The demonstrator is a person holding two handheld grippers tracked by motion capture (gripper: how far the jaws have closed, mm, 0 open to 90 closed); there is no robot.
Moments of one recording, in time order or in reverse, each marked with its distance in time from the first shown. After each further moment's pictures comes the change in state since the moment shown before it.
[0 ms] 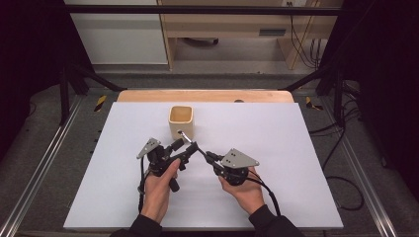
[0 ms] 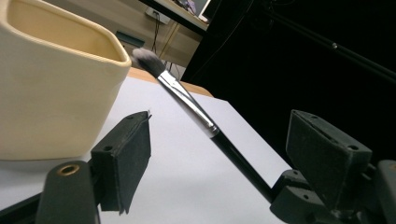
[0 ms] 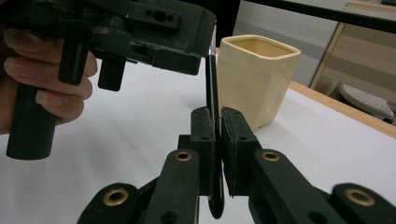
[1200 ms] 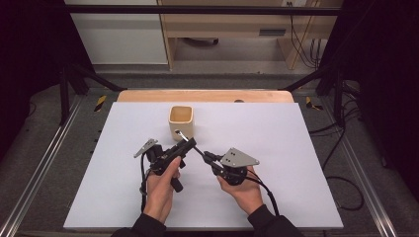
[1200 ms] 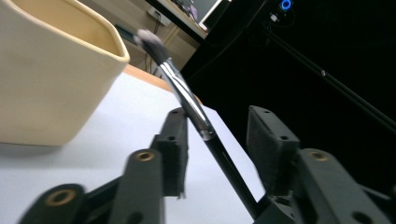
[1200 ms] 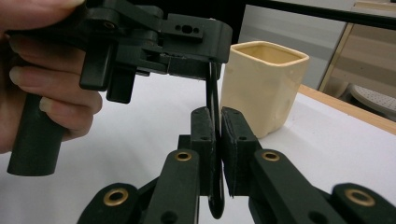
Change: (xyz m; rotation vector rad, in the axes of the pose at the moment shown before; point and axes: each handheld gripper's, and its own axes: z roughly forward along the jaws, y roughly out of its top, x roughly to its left) left arm 0.001 0.000 -0.002 -0.039 -0.006 -0.155; right arm 0.001 0.004 0.001 -0.023 0.030 0.036
